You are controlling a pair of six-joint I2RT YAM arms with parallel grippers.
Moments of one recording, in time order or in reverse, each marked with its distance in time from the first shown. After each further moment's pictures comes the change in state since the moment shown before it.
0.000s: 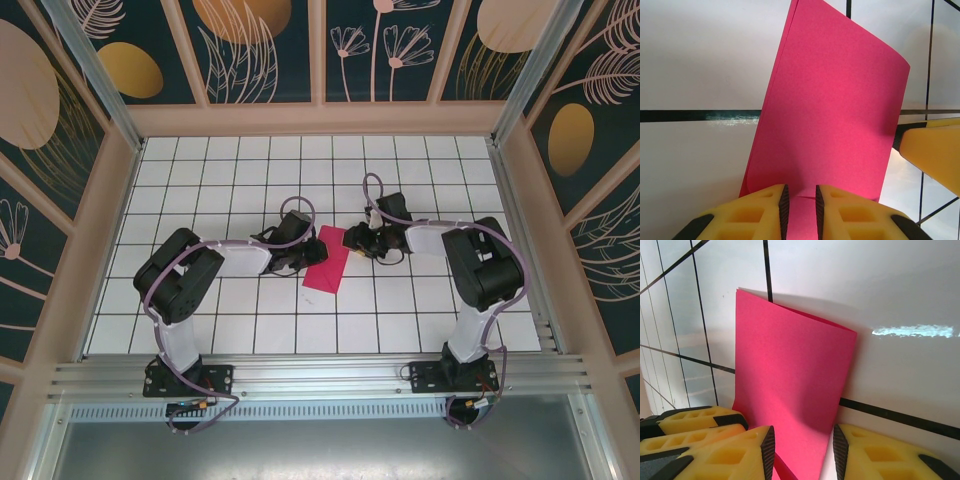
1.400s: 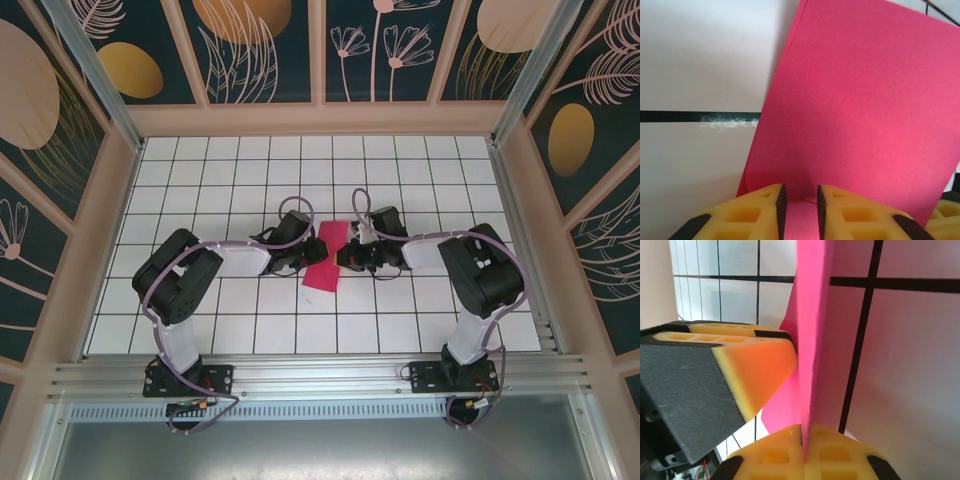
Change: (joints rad) left arm 0.000 -0.021 -0.013 0.022 -0.008 -0.030; right arm 0.076 -0.048 -0.138 0.153 -0.172 -0.040
